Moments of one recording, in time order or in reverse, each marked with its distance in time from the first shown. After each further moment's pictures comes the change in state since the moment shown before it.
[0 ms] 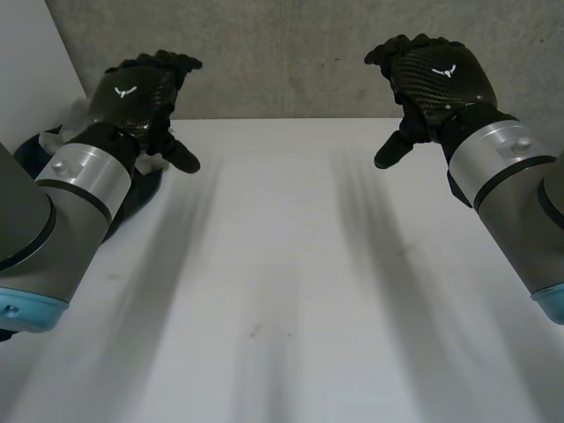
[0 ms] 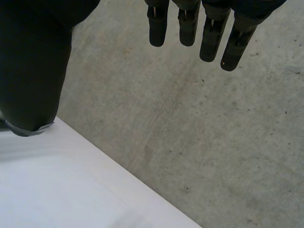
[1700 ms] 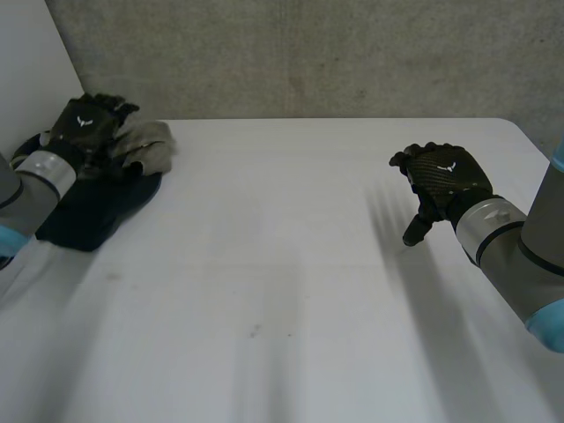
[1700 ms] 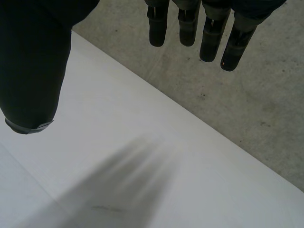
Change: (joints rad) left arm 0.448 -0.589 0.410 0.095 0.440 0.364; right arm -0.129 0.138 0.166 -0.002 -0.039 -0.118; left_hand -0.018 0.000 0.001 0.001 -0.002; right_hand 0.000 0.000 0.000 0.000 0.000
